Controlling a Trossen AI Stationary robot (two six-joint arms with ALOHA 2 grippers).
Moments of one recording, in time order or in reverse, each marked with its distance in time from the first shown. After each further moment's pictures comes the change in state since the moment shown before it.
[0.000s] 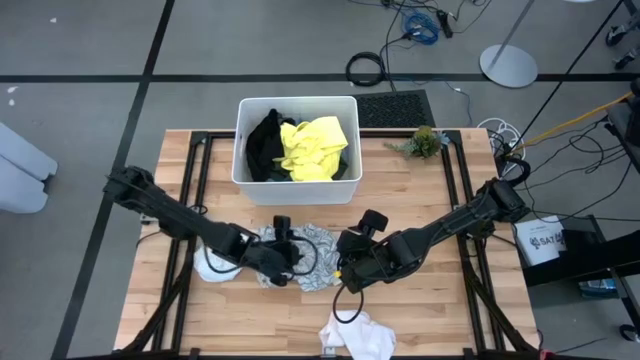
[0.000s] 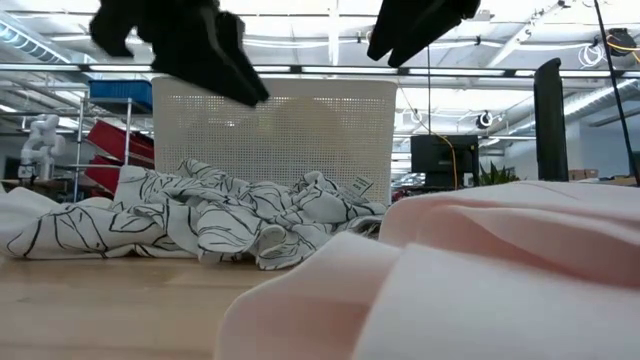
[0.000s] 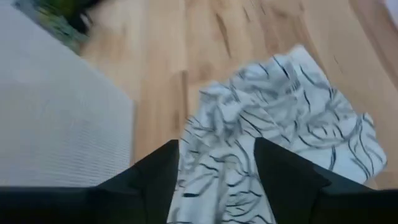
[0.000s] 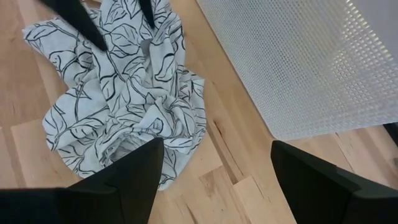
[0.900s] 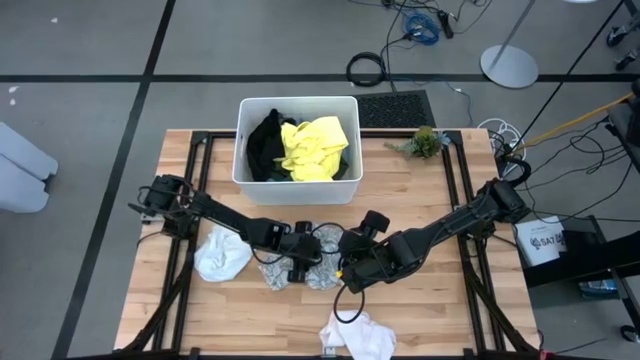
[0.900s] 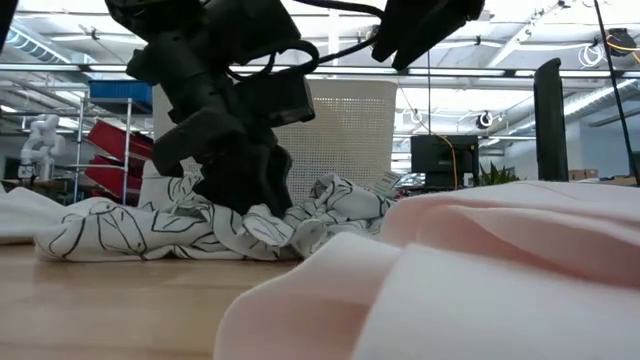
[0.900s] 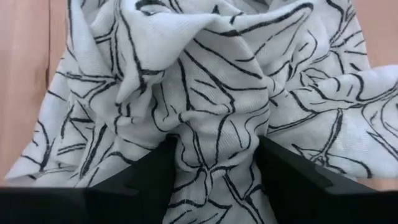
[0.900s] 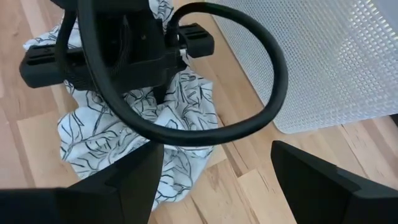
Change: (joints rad) left arm 0.197 0.410 0.007 0.164 0.499 -0.102; right arm 0.000 0.000 0.000 -0.015 -0.026 0.027
